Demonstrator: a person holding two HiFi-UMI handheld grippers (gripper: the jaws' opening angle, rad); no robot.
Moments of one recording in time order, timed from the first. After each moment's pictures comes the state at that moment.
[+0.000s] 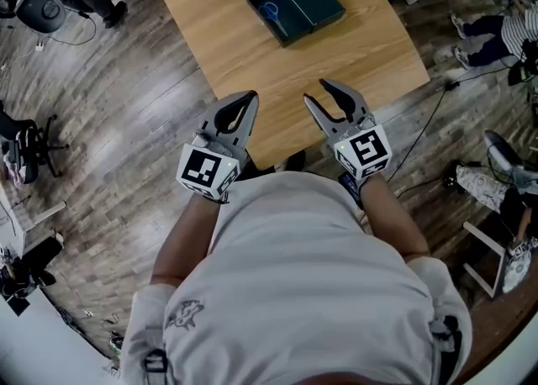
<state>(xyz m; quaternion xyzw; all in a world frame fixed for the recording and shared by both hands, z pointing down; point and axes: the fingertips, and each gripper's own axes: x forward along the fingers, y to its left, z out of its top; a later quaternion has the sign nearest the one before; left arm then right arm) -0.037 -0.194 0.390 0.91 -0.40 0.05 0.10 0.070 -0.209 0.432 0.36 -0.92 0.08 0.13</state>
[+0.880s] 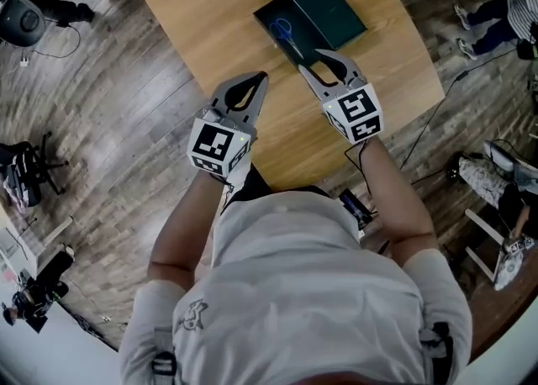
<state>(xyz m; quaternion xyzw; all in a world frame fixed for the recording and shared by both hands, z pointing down) -0.066 -0.357 0.462 0.92 -0.36 0.10 0.13 0.014 -0.393 0.507 0.37 -0.89 0.10 0.24</state>
